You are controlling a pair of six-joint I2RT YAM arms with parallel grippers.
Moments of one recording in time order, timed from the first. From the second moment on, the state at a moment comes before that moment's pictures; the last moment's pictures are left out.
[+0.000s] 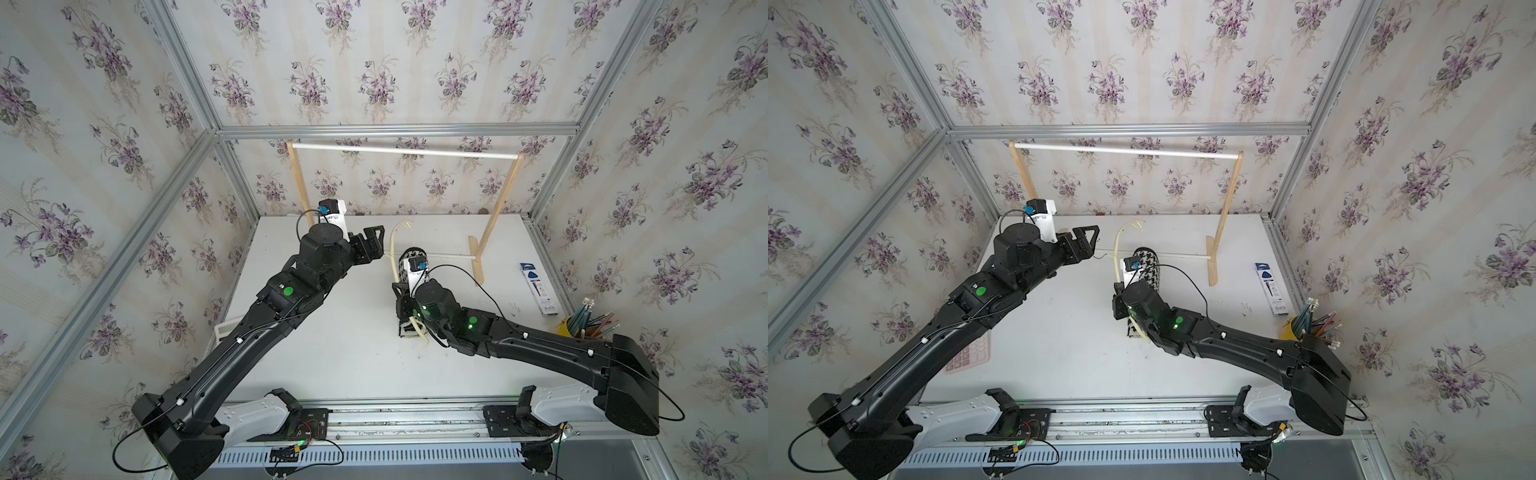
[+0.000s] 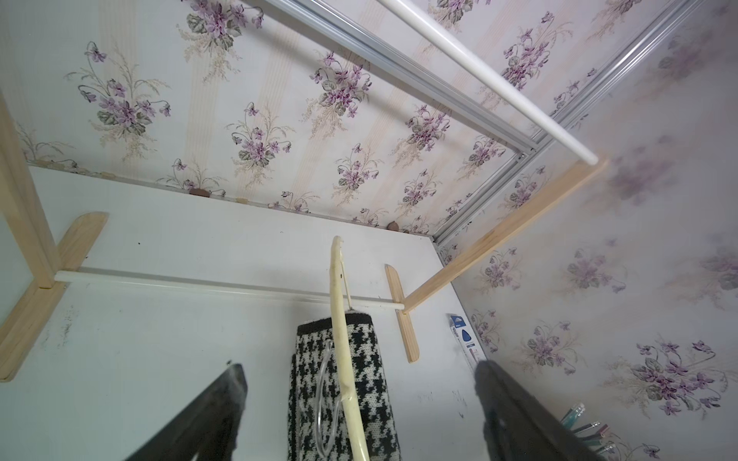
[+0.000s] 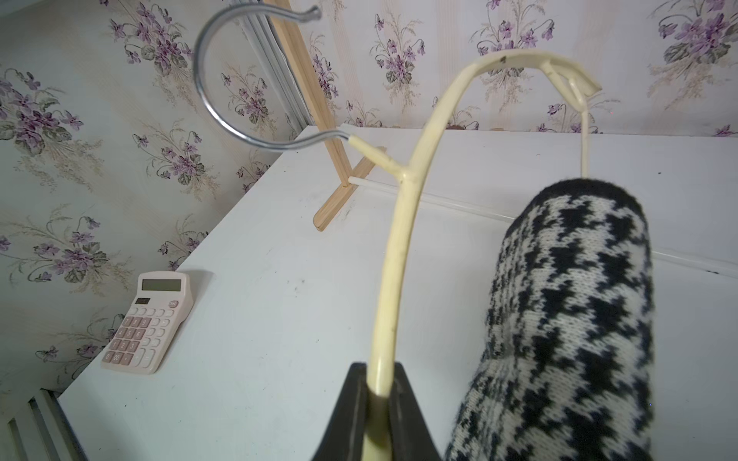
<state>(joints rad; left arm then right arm) -0.65 1.17 1.30 -0.40 -0.14 -0.62 1.06 1.36 0.92 0.02 0.38 0.47</state>
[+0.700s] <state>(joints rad) -0.45 1.15 0.93 -0.23 0.04 -0.76 0.96 1.07 0.92 -0.06 0.26 0.51</state>
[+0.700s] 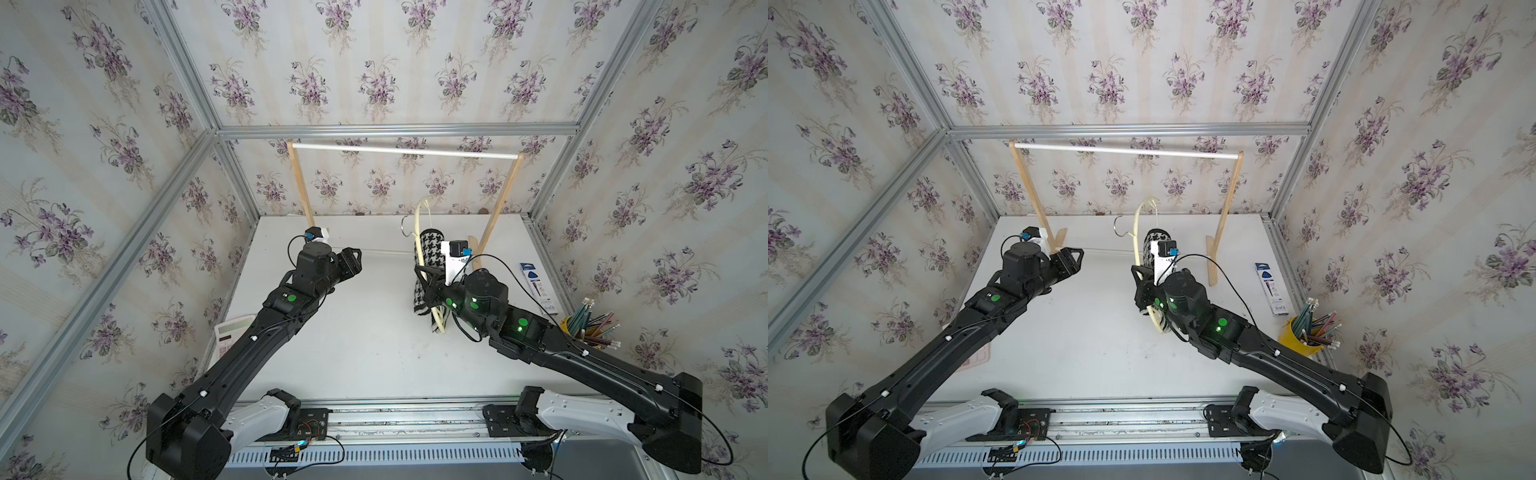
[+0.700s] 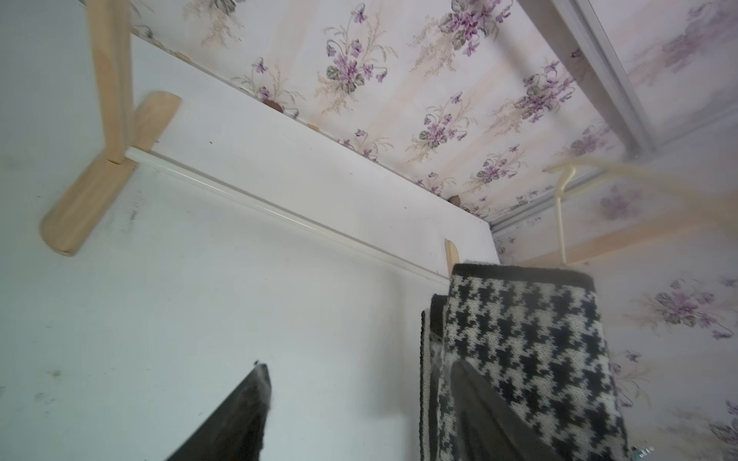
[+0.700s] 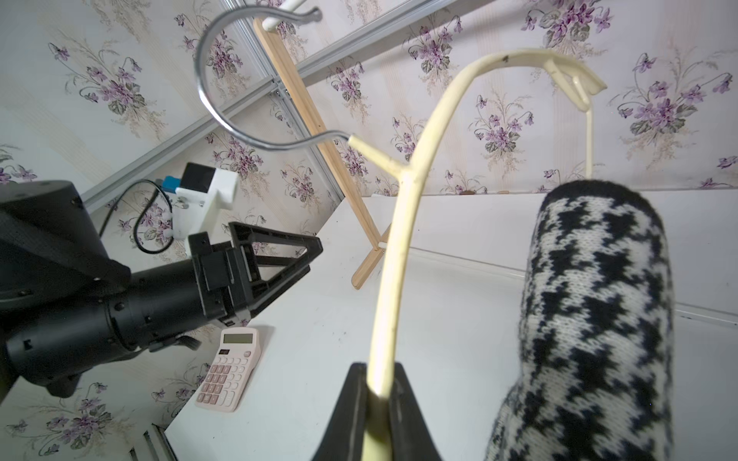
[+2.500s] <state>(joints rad) -0.45 1.72 0.53 1.30 0.63 -1.32 0.84 1.05 0.89 0.23 -0.07 0.88</state>
